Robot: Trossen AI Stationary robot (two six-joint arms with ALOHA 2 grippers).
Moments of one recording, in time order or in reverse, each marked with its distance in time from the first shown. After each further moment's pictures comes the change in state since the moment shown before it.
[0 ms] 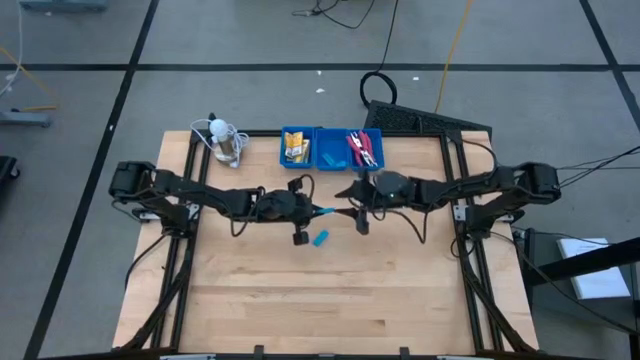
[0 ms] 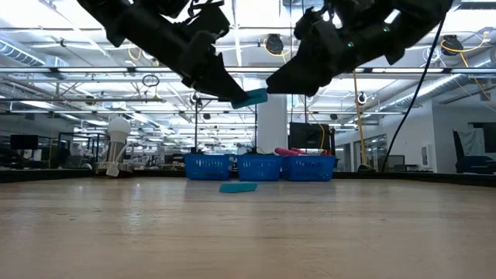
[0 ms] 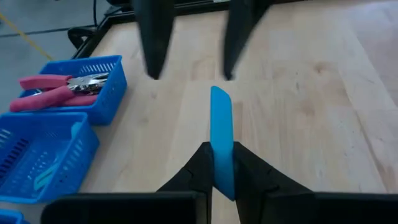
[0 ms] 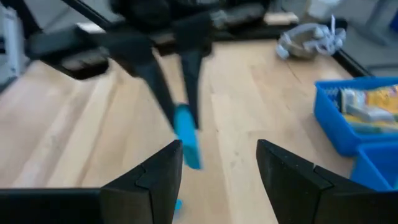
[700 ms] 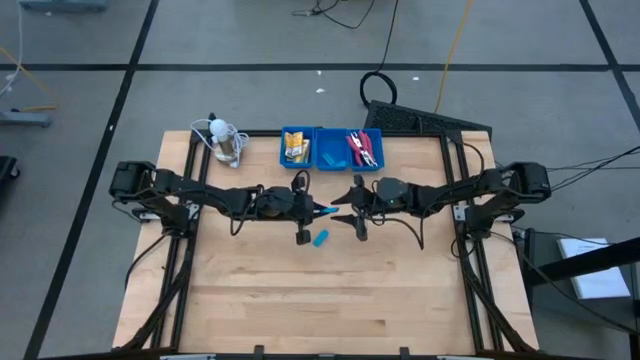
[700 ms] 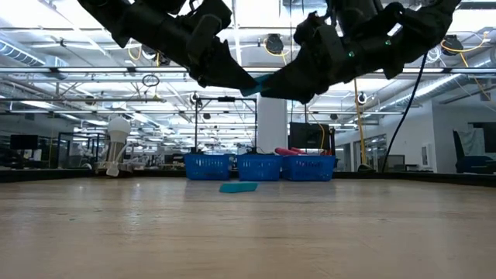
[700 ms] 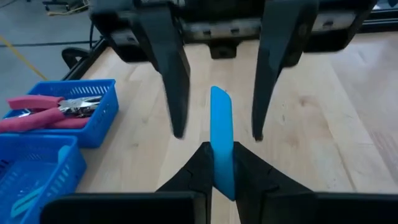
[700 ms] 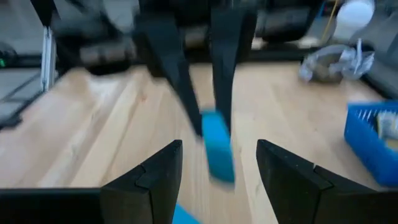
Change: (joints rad) left arm 0.011 0.000 0.000 0.101 0.059 -0.028; right arm 0.029 0.079 -0.076 0.286 -0.051 -0.004
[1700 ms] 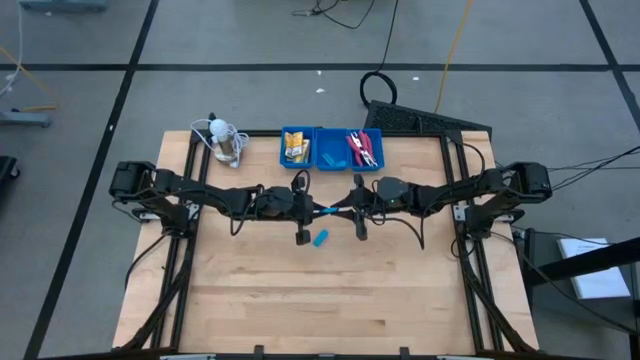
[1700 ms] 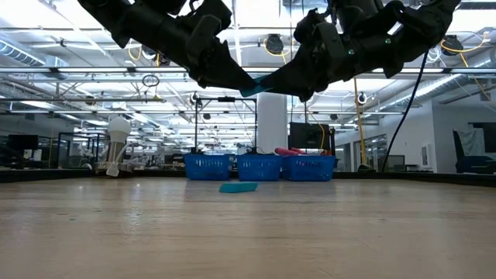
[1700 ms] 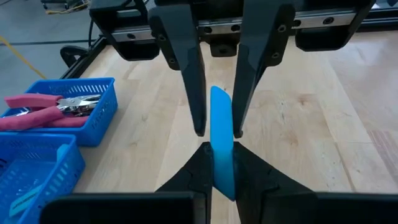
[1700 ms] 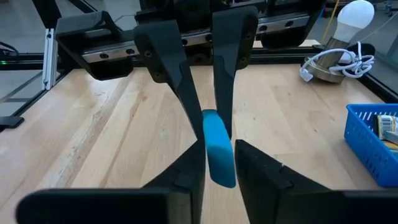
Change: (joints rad) left arm 0.000 0.000 0.000 -0.006 0.004 -0.003; right arm 0.000 -0.001 -0.002 -0.007 -0.002 -0.002
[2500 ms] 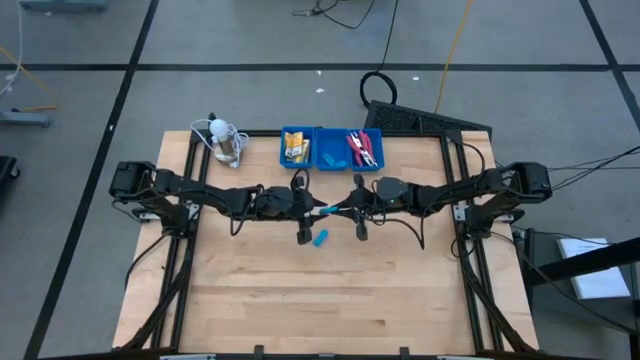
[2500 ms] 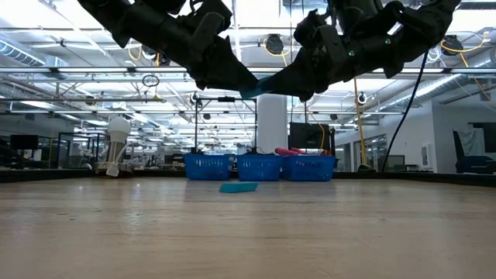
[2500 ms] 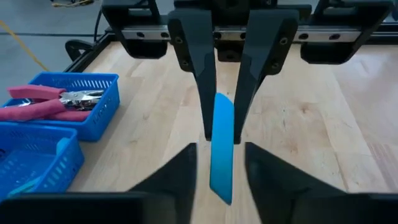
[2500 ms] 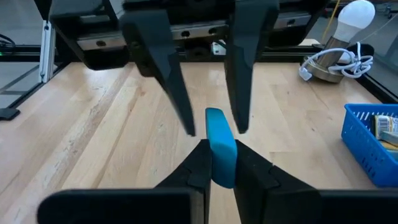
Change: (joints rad) left arm -0.001 0.000 0.000 0.009 -0.017 -0.057; right arm 0.000 0.000 0.000 -0.012 0.001 -0.027
